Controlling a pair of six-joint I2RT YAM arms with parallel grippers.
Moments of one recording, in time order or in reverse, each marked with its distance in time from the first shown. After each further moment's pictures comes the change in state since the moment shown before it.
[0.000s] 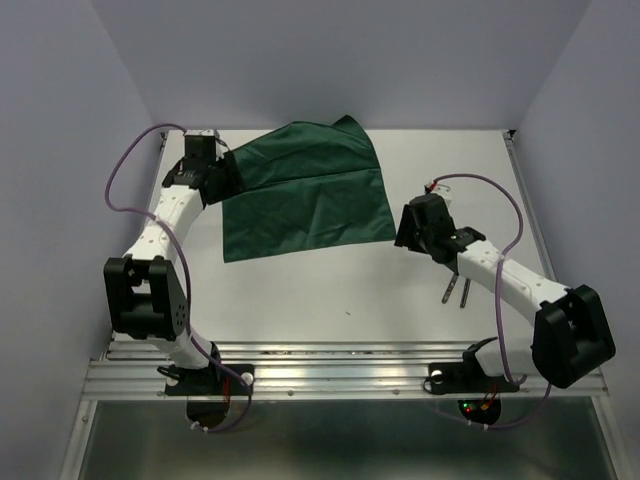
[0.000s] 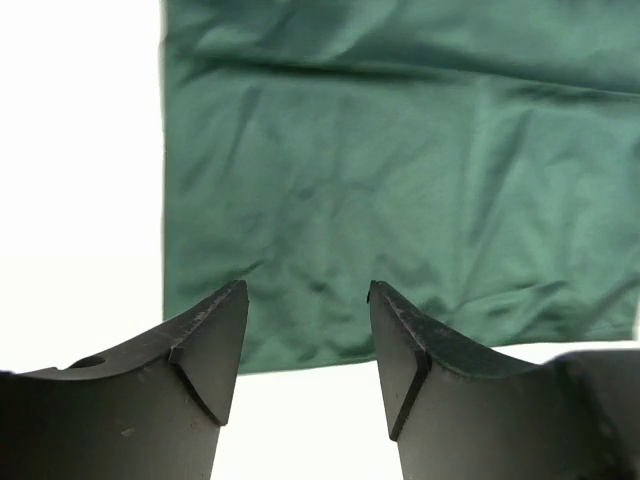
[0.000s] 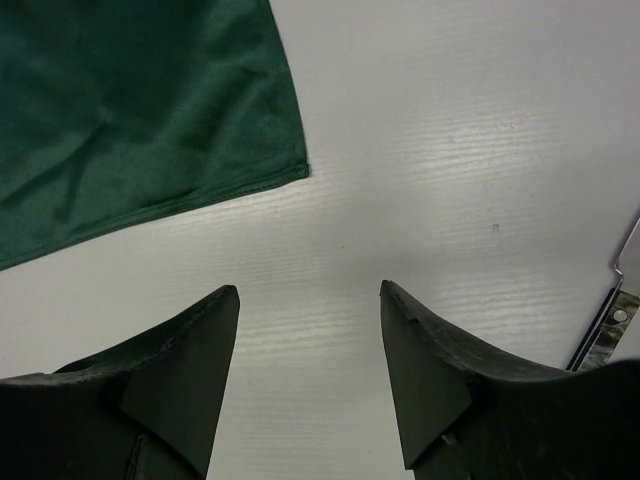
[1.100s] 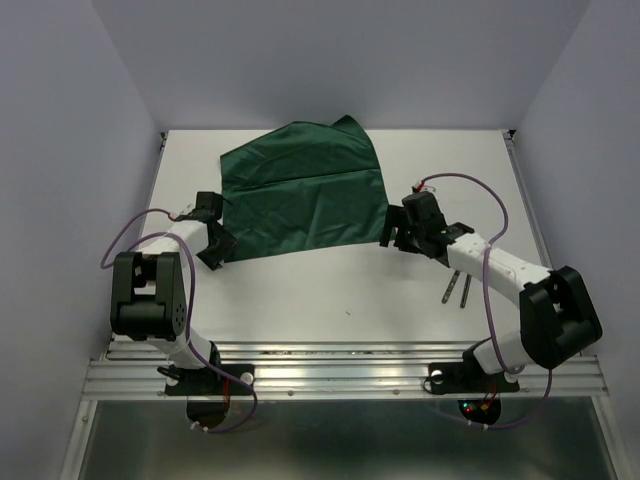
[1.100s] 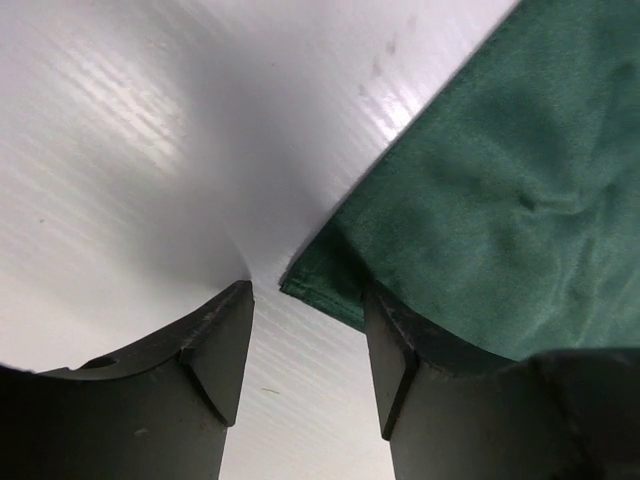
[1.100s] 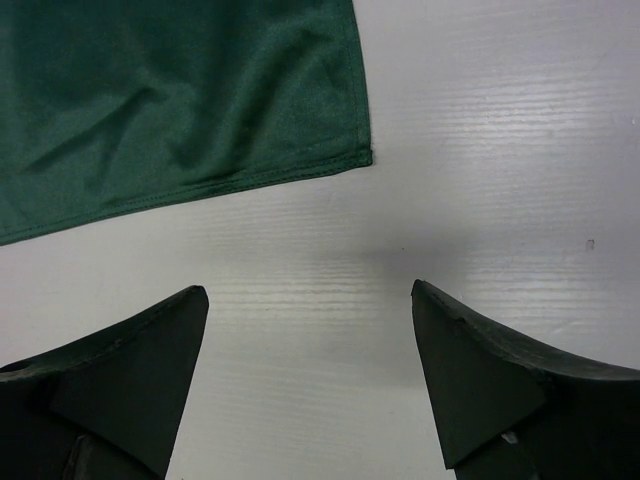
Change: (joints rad) left arm 0.033 -0.032 -0.483 0.021 -0.256 -0.471; right arm 0.000 0.121 0.027 0.054 -0.135 0.004
